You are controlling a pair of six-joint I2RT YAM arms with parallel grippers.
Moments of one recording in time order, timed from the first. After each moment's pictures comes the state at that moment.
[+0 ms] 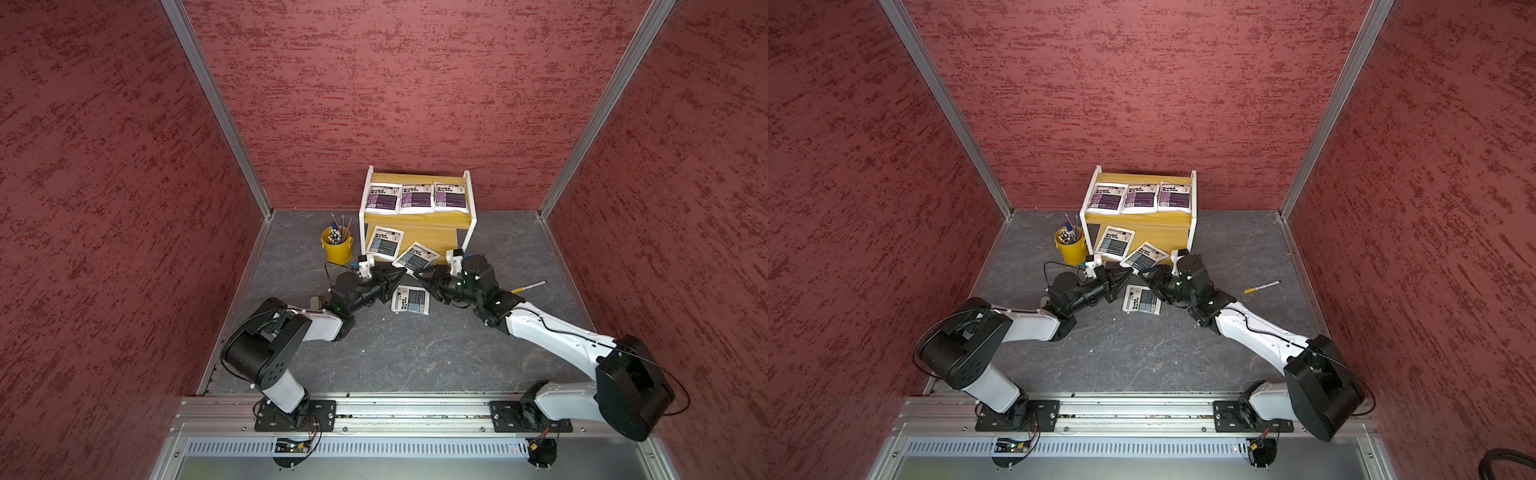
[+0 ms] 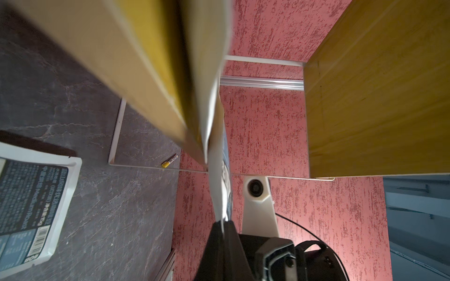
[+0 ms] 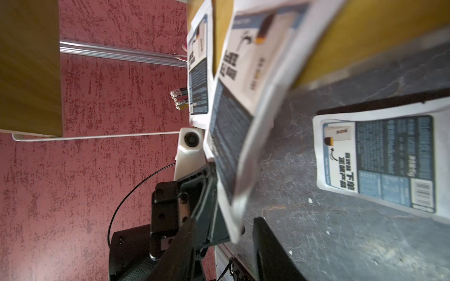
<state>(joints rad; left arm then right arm) -0.53 1.63 0.53 1.10 0.41 -1.63 0.61 1.33 0.76 0.18 -0.33 1.32</state>
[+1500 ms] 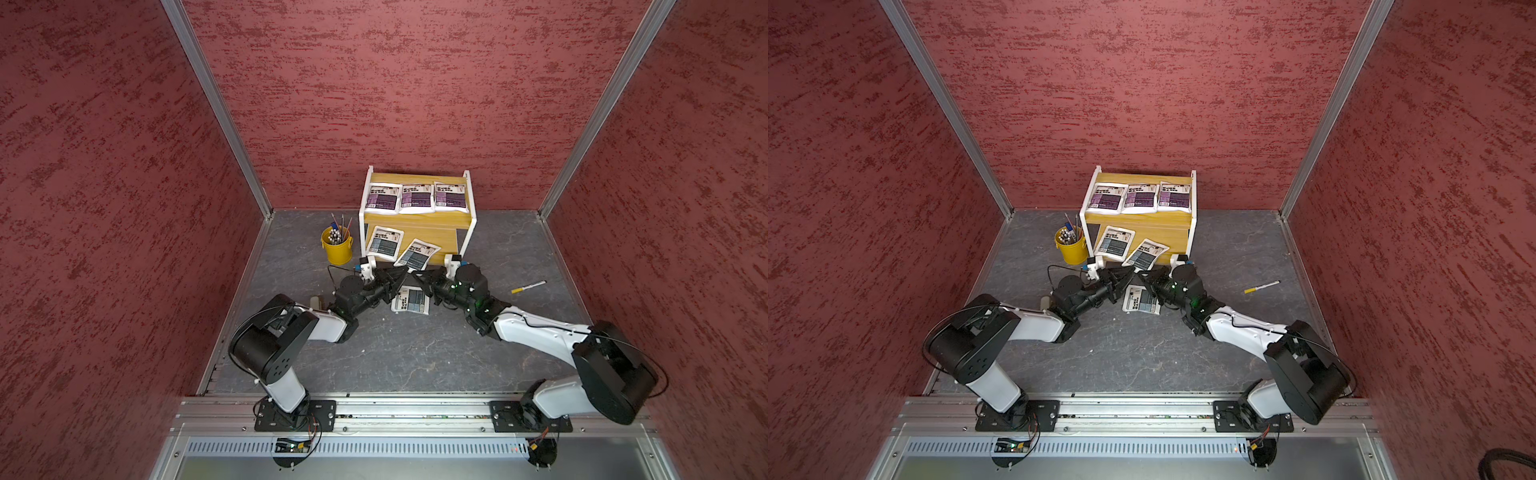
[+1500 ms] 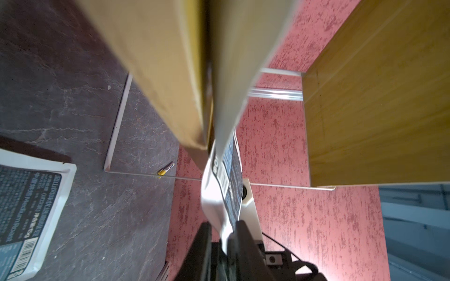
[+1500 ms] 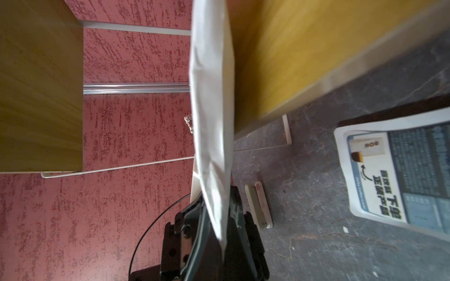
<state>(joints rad) -0.57 1.67 0.52 1.17 0.33 -1.67 0.66 1.43 0.69 0.49 -0.20 1.49</state>
